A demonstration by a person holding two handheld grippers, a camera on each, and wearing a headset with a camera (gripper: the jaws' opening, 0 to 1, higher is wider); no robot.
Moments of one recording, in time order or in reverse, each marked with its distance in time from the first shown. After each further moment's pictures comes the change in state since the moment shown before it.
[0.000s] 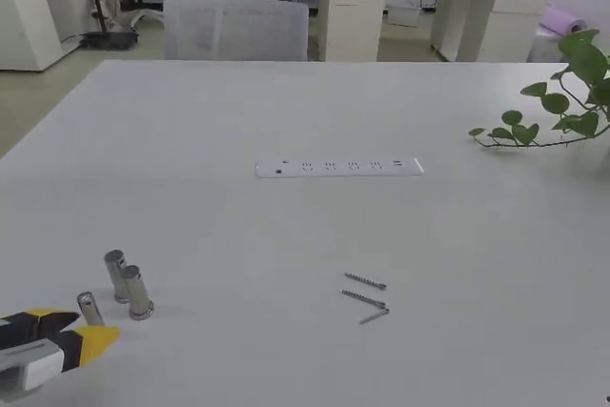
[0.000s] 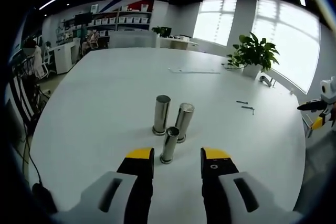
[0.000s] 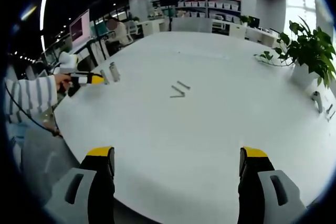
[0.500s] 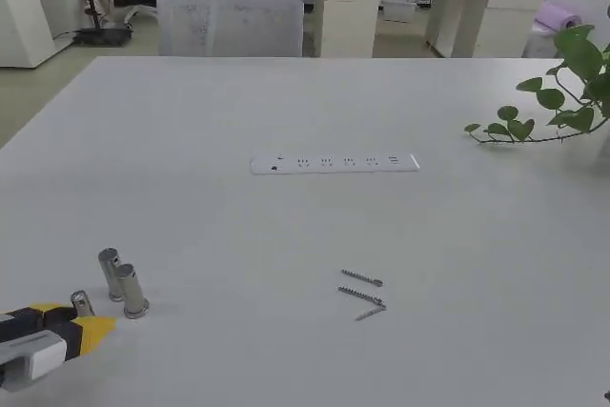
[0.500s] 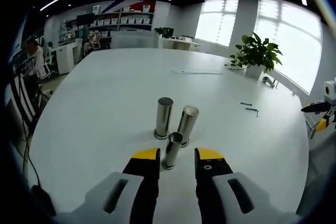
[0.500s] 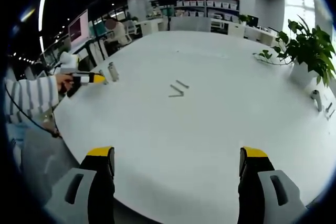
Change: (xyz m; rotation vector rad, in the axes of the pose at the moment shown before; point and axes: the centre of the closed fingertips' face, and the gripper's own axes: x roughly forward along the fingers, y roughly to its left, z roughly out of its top) left arm 0.011 0.004 0.004 -0.005 -0.012 0.021; right arm 0.000 -0.001 0.000 0.009 0.003 -0.004
